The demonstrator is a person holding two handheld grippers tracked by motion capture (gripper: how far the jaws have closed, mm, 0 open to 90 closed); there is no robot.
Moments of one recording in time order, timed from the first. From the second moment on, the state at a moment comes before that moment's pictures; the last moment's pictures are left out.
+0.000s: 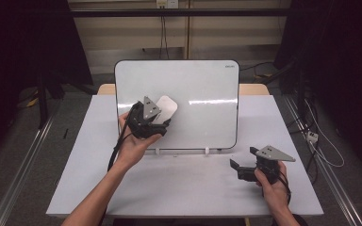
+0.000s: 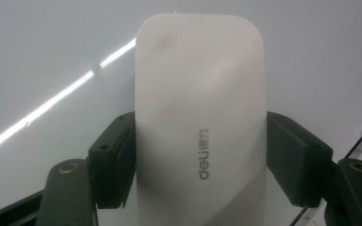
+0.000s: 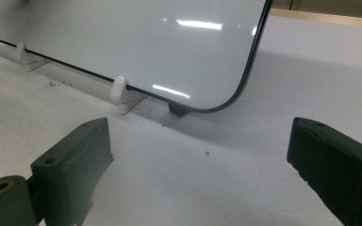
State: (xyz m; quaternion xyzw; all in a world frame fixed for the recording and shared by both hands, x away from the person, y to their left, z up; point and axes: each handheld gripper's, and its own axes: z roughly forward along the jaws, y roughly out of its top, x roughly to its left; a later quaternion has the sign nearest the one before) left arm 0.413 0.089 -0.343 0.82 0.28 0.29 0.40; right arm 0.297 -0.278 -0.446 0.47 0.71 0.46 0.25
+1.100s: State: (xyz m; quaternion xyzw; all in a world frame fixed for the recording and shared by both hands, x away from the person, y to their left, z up) left arm 0.424 0.092 -0.369 0.83 0.30 0.29 0.37; right arm 0.298 -0.278 -0.448 0.47 0.71 0.46 0.25
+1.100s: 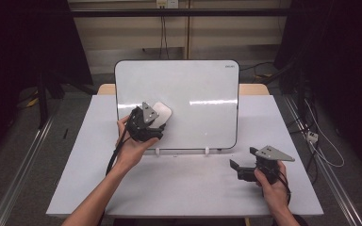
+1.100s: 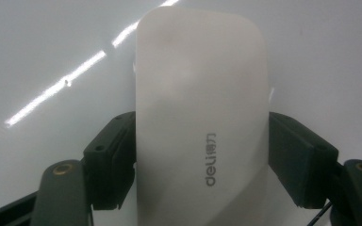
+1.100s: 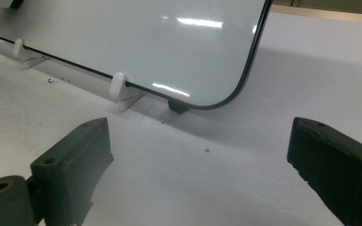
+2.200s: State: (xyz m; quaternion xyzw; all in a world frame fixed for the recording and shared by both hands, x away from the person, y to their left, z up) left arm 0.403 0.136 -0.348 0.80 0.32 0.24 0.44; right arm 0.295 -0.277 -0.446 0.47 0.71 0.46 0.25
